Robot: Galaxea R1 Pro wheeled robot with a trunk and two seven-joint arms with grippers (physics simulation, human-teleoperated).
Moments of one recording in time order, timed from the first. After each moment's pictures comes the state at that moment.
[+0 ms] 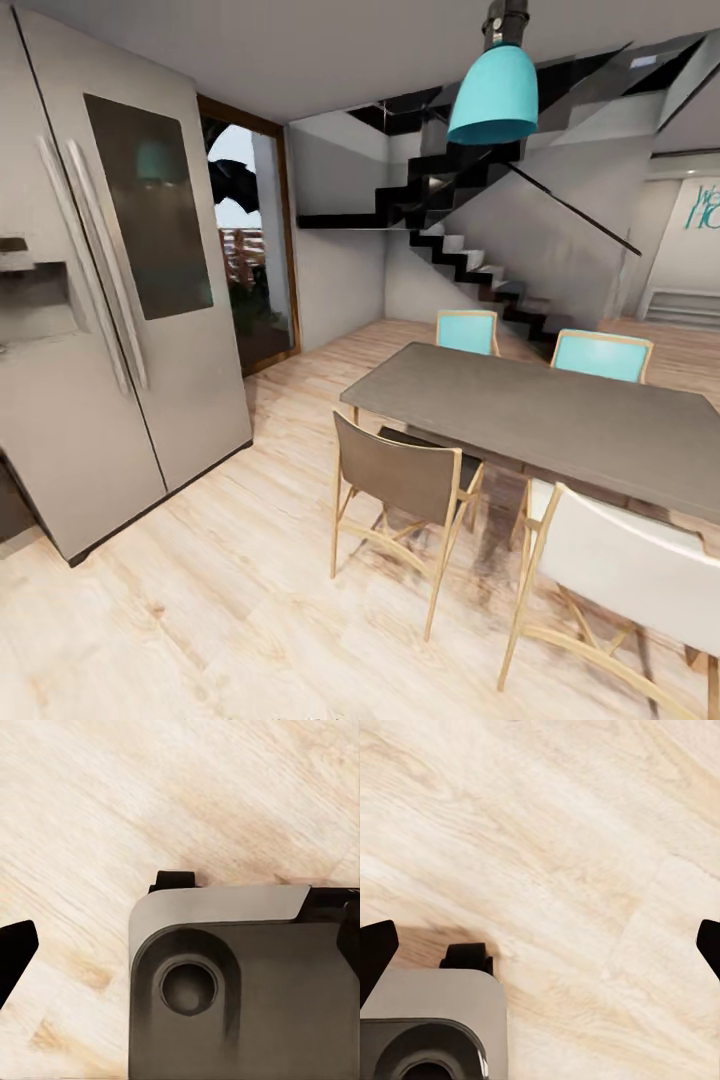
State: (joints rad) left arm -0.08 0.02 0.02 -0.04 0.01 -0.18 0.00; right arm -0.05 -0.10 0.01 -0.24 0.00 -0.15 -0.06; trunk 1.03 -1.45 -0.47
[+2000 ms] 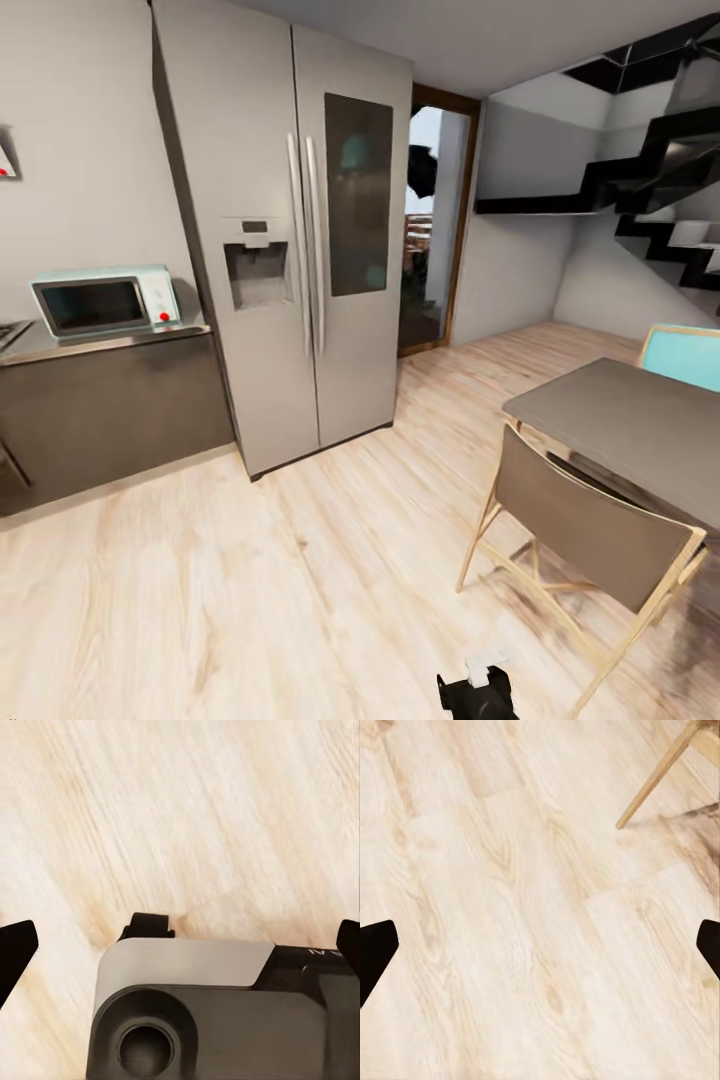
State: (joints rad) left arm -0.15 -0.01 0.10 -0.06 0.01 -0.19 0.00; right arm -0.35 0.03 0.15 -0.34 0.06 -0.15 -0.06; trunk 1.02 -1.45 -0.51
